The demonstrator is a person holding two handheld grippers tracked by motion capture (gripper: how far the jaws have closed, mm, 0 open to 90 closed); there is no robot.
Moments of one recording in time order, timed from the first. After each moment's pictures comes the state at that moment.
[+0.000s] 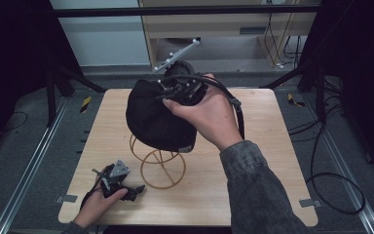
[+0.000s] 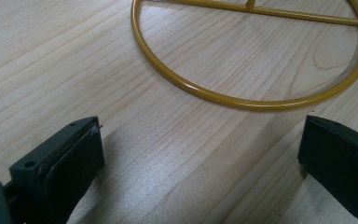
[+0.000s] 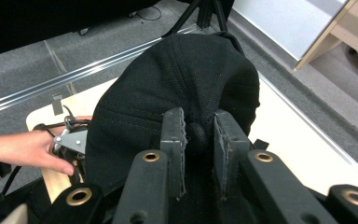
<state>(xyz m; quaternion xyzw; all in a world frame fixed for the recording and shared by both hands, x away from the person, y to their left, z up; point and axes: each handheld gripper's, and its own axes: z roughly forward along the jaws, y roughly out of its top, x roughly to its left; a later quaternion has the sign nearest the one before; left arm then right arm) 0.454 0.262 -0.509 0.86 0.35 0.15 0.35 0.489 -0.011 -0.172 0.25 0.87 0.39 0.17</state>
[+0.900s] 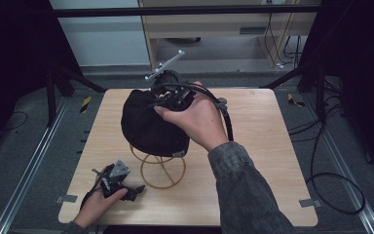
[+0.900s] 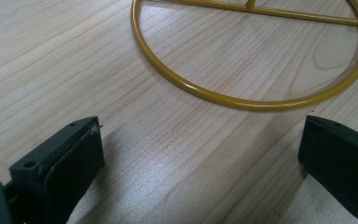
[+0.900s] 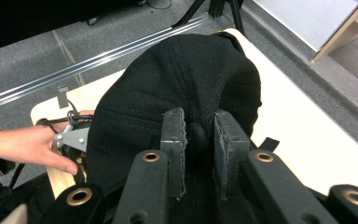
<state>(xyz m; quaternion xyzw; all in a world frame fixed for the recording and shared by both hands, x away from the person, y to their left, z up) 0.454 0.262 -0.509 0.86 0.35 0.15 0.35 0.500 0.010 -0.197 0.25 0.88 0.38 0.15</state>
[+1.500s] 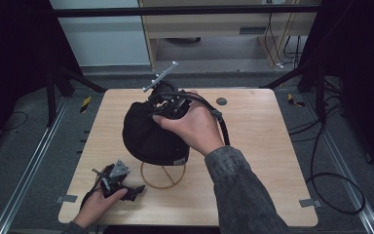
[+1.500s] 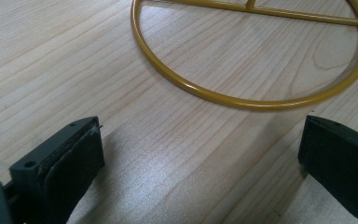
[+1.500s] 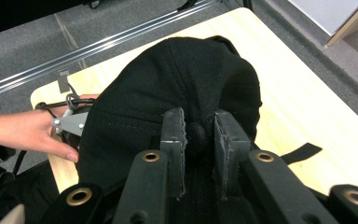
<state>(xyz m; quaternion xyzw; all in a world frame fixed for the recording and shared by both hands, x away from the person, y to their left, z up) 0.454 0.262 -0.509 0.86 0.35 0.15 0.35 0.502 0.019 -0.221 0.25 0.89 0.36 0.13</state>
